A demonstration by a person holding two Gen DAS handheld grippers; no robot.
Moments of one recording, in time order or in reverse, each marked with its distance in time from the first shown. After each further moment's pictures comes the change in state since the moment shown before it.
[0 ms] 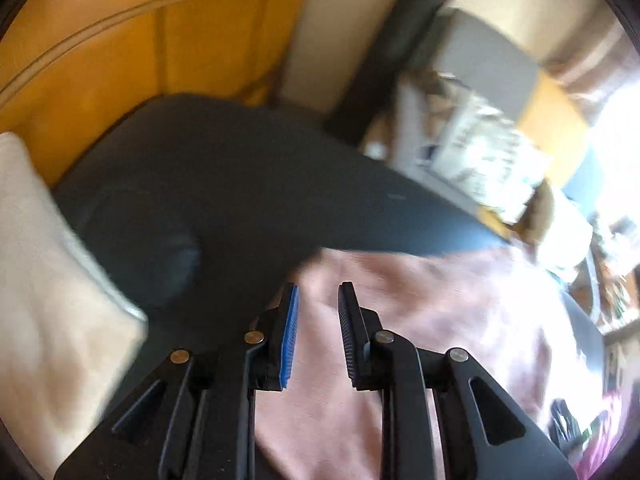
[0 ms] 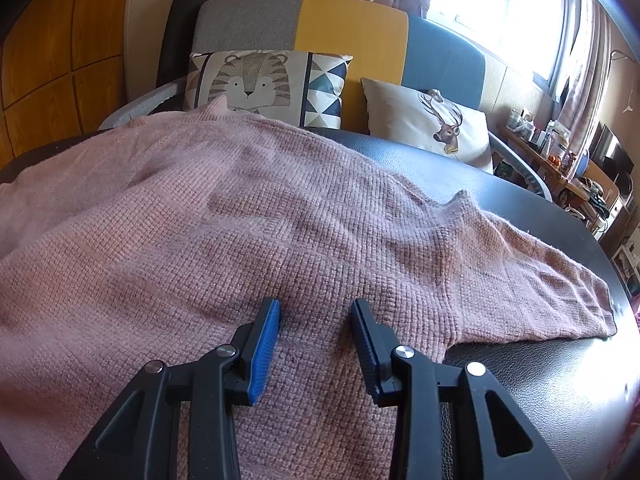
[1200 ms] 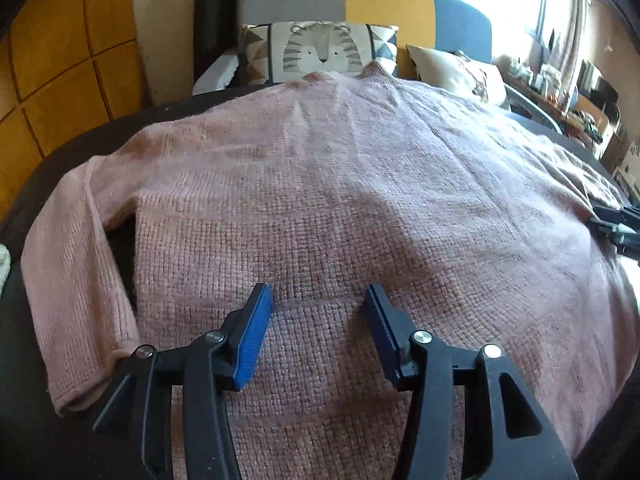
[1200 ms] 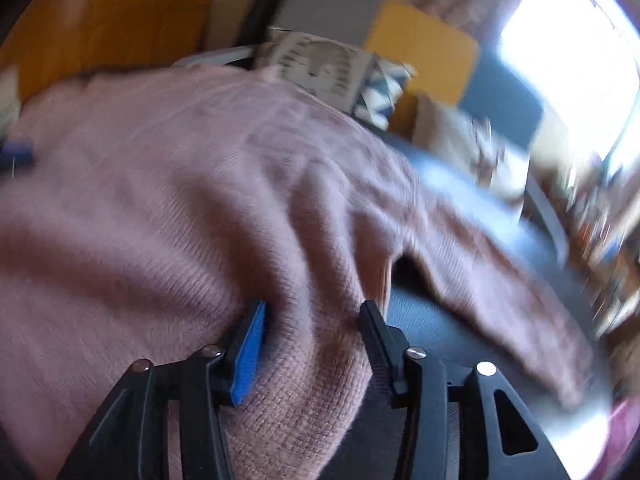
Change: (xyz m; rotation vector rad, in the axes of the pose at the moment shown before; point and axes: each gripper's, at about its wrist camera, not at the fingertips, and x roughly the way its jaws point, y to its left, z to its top) left arm 0.033 -0.186 -0.215 0.521 -0.044 -0.041; right arm -0.038 -0.036 -0.007 -0.234 0.055 0.158
